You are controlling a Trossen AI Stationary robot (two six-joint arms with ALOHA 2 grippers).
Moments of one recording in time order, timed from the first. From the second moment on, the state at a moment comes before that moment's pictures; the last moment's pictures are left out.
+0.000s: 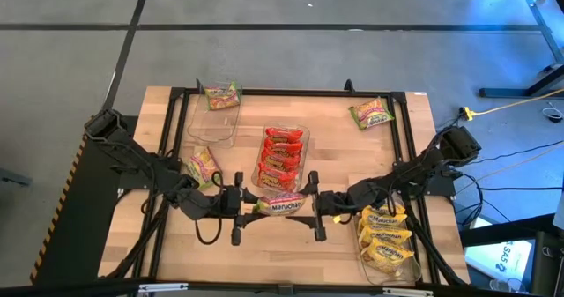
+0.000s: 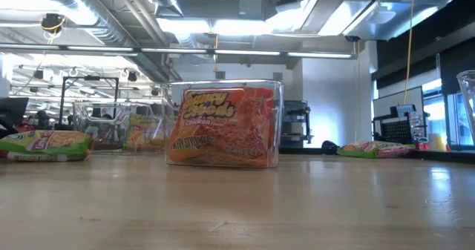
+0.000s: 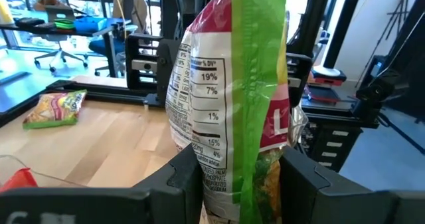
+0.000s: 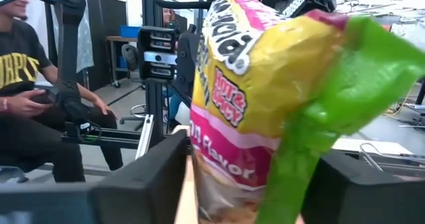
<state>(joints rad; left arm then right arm) -0.62 1.37 0.88 0.36 -0.66 -0.20 0.46 1.63 0.83 0.92 0.32 -0.08</state>
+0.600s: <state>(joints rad) -0.61 1.37 0.88 0.35 -0.67 -0.15 0.46 1.63 0.83 0.88 0.32 -0.11</state>
